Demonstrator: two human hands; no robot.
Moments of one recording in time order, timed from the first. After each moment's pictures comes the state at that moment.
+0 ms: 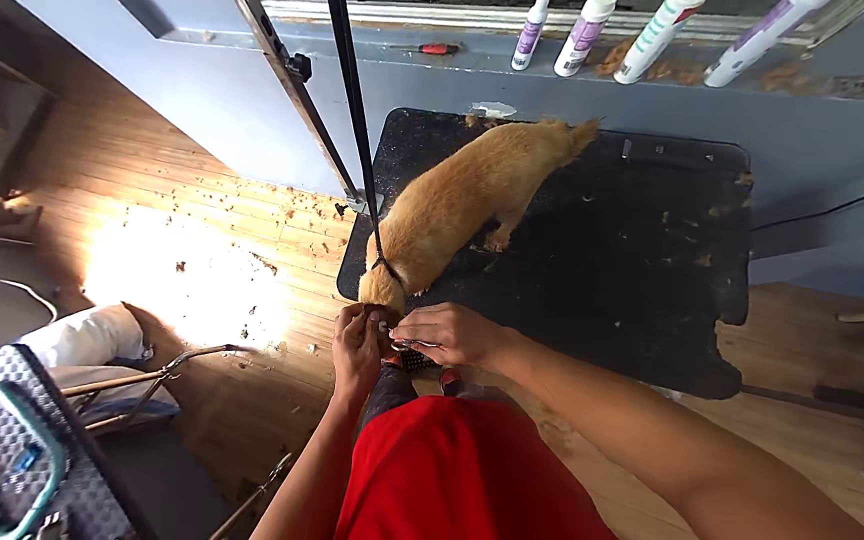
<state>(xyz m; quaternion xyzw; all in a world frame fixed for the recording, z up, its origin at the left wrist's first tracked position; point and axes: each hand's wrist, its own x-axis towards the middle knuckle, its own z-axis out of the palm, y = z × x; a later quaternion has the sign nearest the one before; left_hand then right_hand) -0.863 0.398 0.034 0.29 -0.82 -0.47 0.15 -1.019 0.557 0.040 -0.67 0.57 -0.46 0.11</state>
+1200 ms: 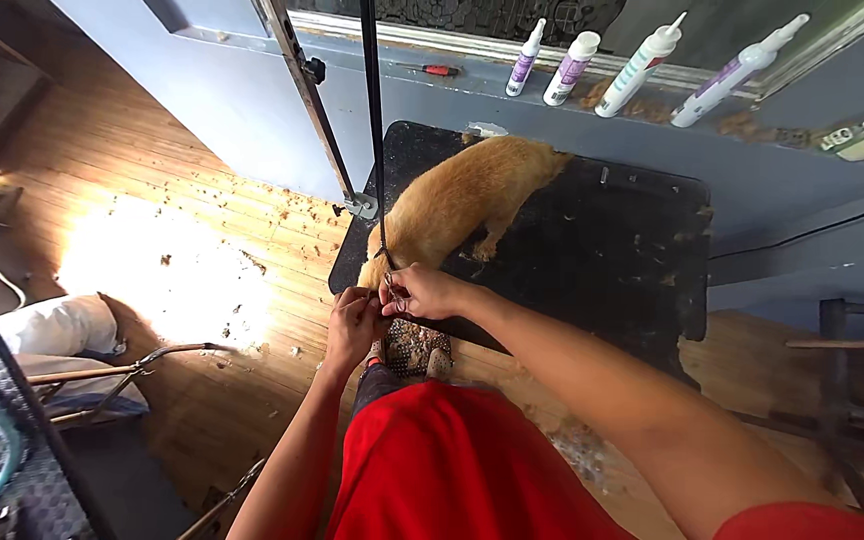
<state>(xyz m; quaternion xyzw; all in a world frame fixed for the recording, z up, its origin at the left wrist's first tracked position) -0.889 0.379 0.016 0.20 -0.86 -0.44 0.14 -1.064 0.510 0.074 -0.56 0.68 -0.29 0.38</state>
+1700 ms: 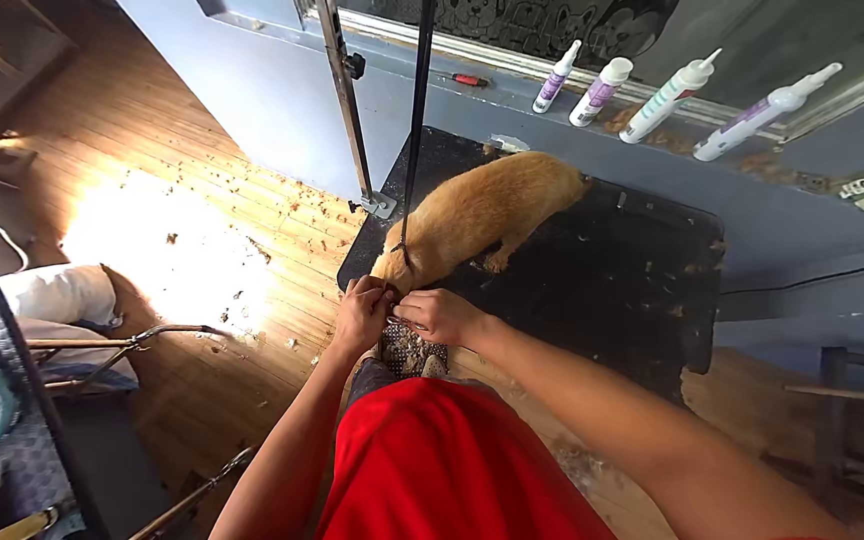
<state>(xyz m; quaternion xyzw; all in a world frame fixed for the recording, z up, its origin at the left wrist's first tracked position) -0.901 0.367 0.012 0.18 -0.89 -0.40 0.12 -1.038 0.530 0.030 -0.72 0.63 -0.29 0.08</state>
